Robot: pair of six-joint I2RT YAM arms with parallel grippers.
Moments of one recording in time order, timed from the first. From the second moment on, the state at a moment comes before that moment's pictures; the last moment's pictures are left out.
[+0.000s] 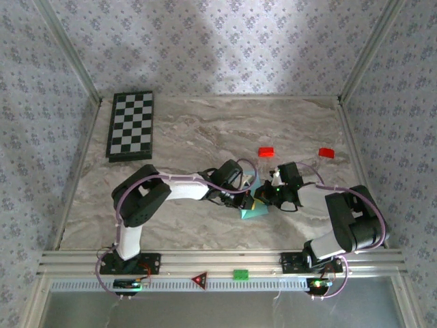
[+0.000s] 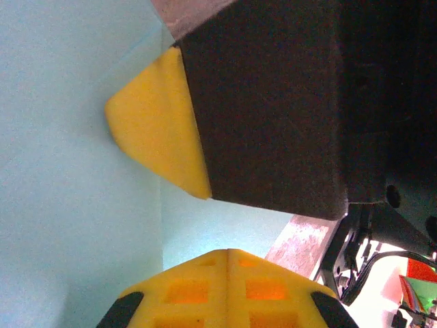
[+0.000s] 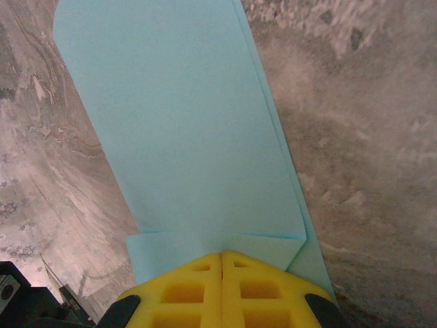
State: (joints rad) left arm -0.96 1.94 1.09 -0.03 0.60 -0.71; right arm 0.30 1.47 0.46 -0.02 -0.58 0.77
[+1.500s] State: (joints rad) left arm -1.00 1.94 1.03 -0.07 0.57 -0.61; right arm 0.31 1.46 0.46 -0.03 -0.59 0.76
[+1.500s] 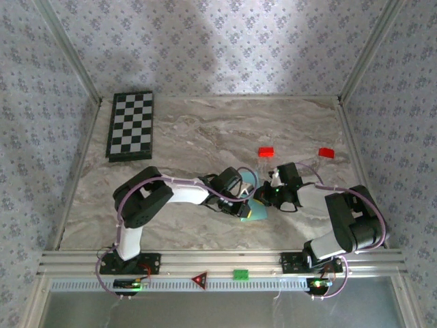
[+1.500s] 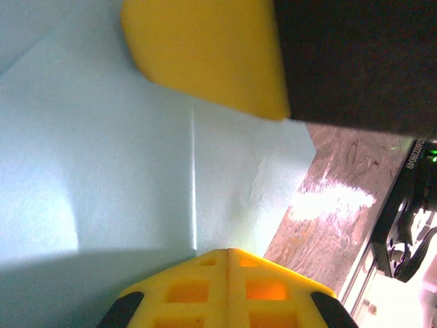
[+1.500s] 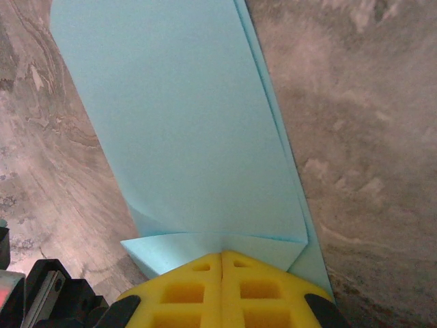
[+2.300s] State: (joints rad) left arm -0.99 1.79 0.85 -0.07 0.59 -0.62; right arm 0.31 1.46 0.46 -0.04 -0.59 0.76
